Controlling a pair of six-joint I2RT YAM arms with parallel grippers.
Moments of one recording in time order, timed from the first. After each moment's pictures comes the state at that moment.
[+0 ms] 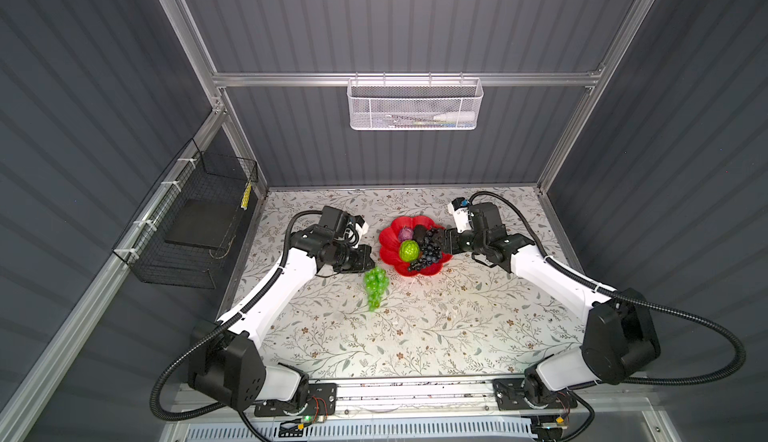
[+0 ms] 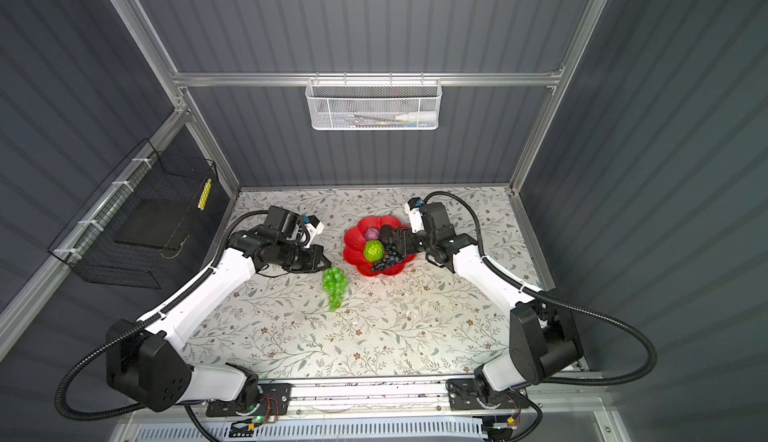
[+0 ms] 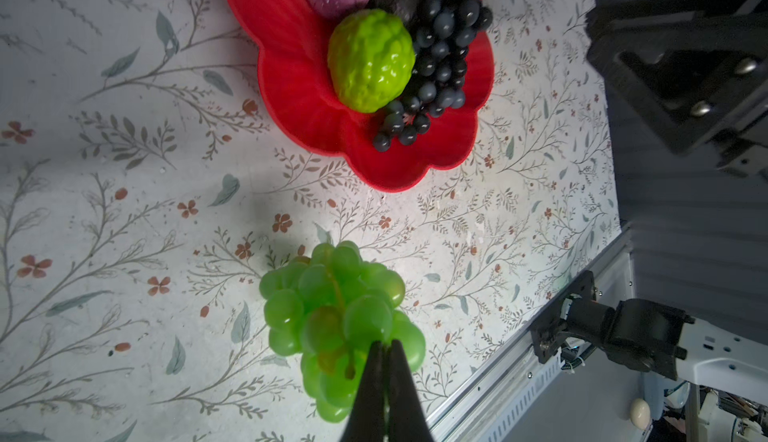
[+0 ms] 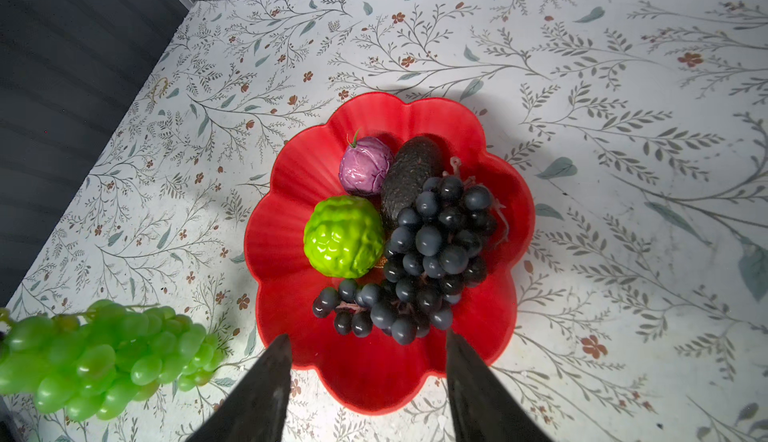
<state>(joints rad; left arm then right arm) -0.42 1.39 1.22 -0.84 0.46 -0.29 0.43 1.49 1.07 -0.27 -0.21 0.23</state>
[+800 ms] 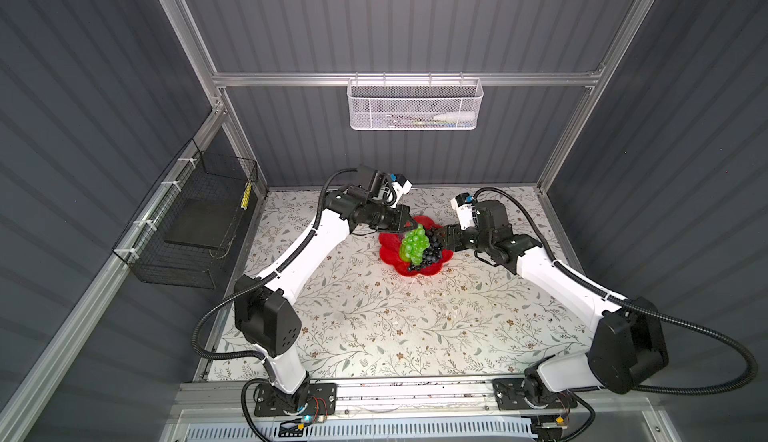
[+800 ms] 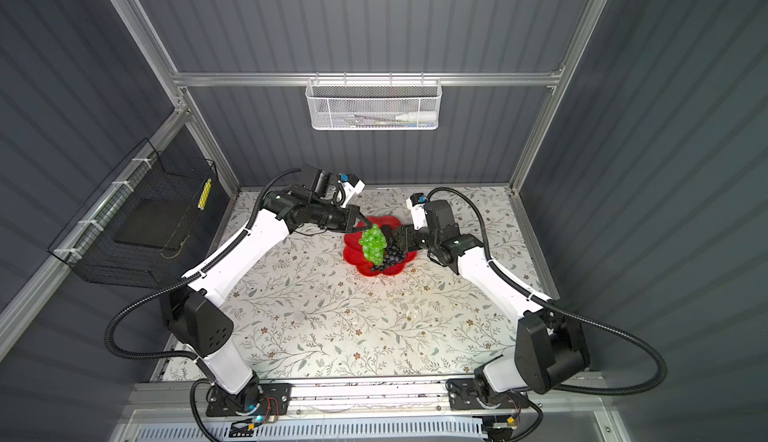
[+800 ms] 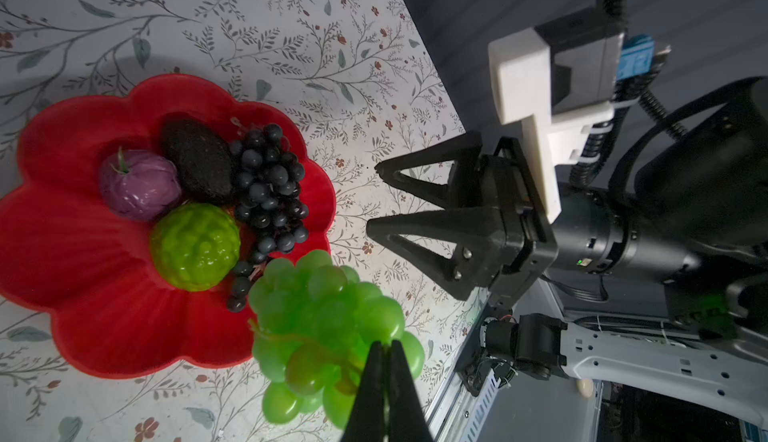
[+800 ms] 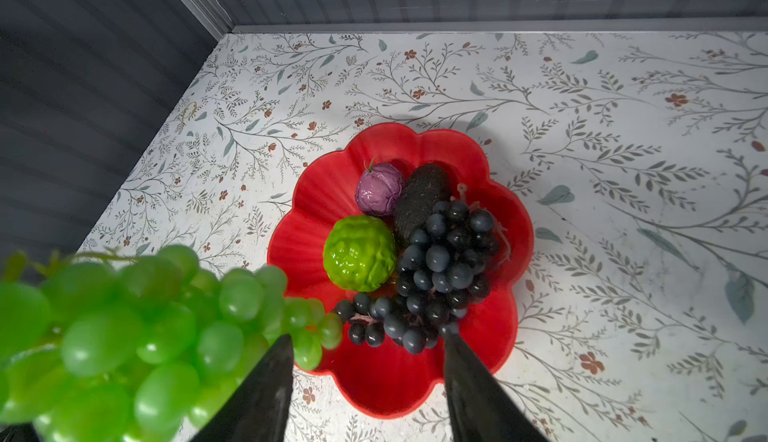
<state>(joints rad) -0.56 1.75 1.76 -0.81 0.61 -0.31 0.42 1.42 1.06 -0.25 -0.23 0.23</state>
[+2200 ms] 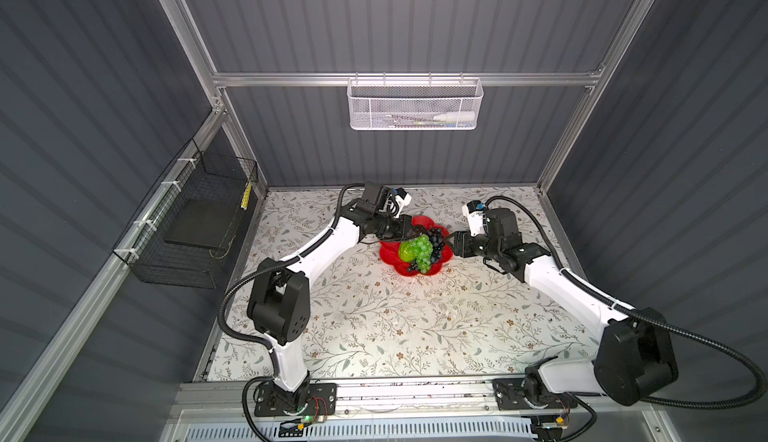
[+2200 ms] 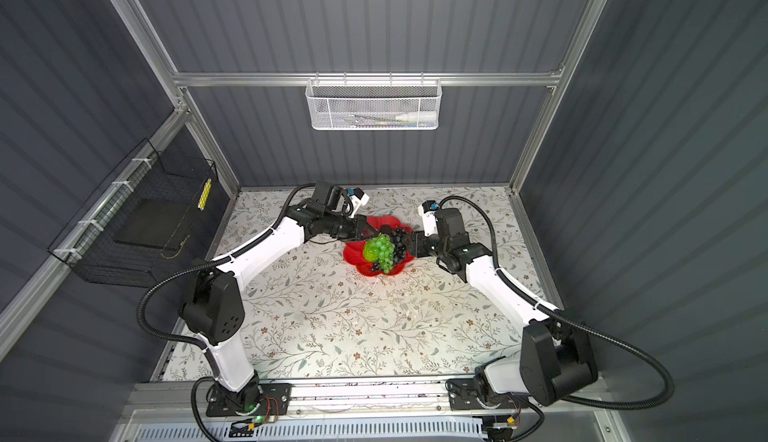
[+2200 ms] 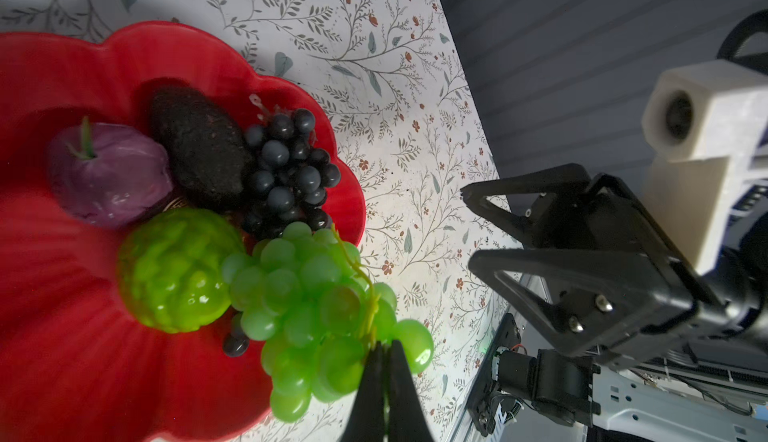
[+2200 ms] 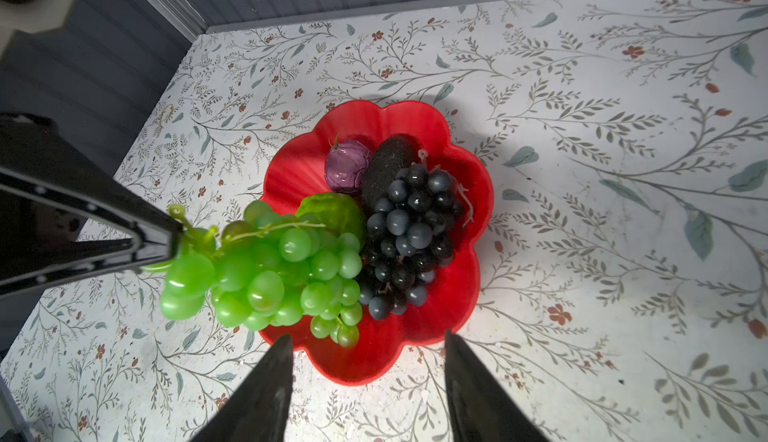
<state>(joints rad) -0.53 1.82 1.55 -0.53 0.64 -0.40 0.36 1.39 0.97 -0.23 -0.26 0.26</state>
